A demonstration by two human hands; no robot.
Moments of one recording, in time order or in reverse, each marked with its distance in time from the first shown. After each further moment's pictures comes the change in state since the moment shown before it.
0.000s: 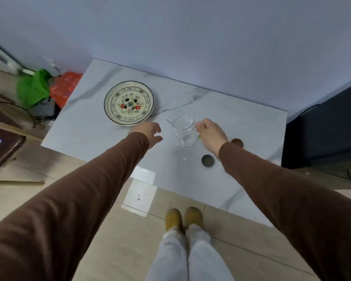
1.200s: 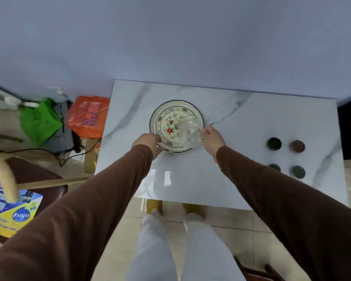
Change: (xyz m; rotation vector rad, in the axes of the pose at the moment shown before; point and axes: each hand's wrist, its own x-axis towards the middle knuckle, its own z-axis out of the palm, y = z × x) left_hand 0.131 -0.275 -0.111 0.135 -0.167 0.127; right_hand 0.151 -0.182 0.221 0.254 0.132 0.252
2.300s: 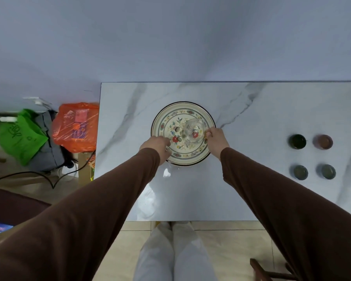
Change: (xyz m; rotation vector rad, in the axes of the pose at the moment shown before) left_hand 0.108 -0.029 0.023 0.072 -0.105 0.153; right_hand 0.115 0.038 0.063 -0.149 0.037 0.045
